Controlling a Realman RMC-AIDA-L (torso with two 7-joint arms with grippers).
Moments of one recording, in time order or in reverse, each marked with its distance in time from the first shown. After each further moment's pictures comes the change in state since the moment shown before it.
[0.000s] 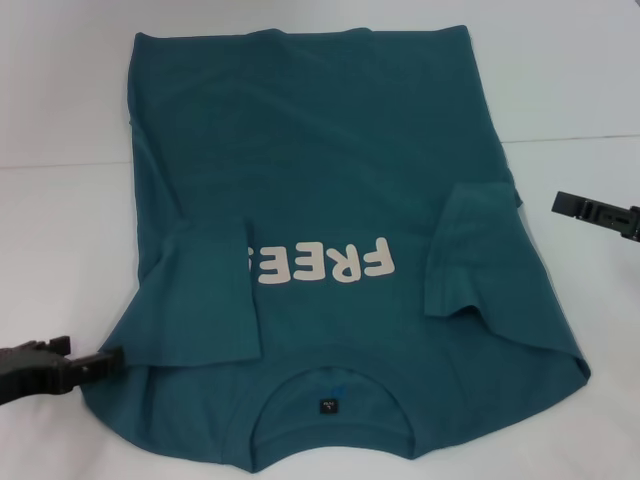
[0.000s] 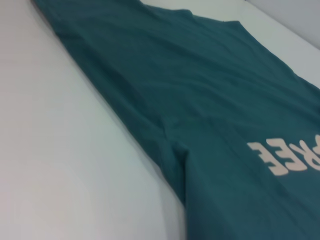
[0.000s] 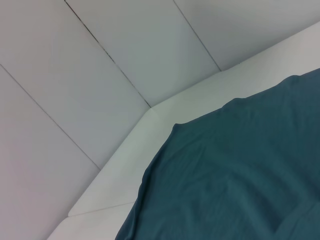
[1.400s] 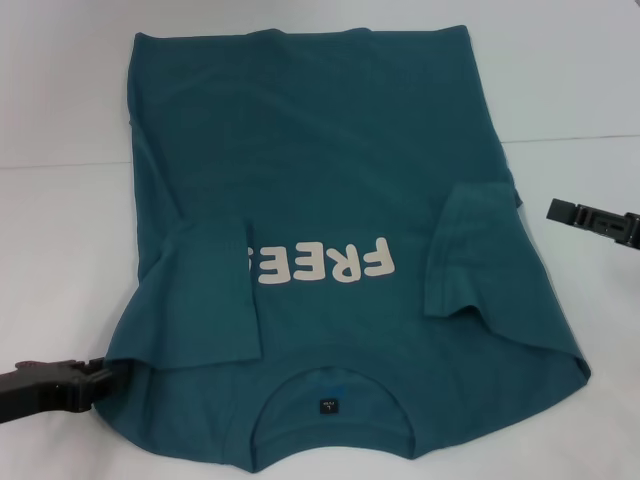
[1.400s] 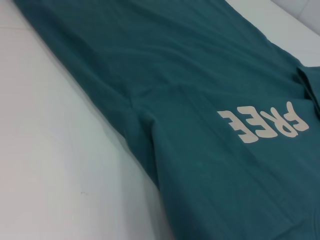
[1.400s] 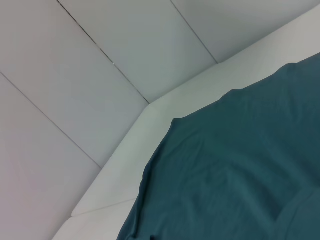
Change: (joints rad) left arm -0.030 0.006 0.007 -0.013 0.067 0.073 -0.020; right arm 0.009 -0.010 -0.002 0.055 0.001 0.008 0.013
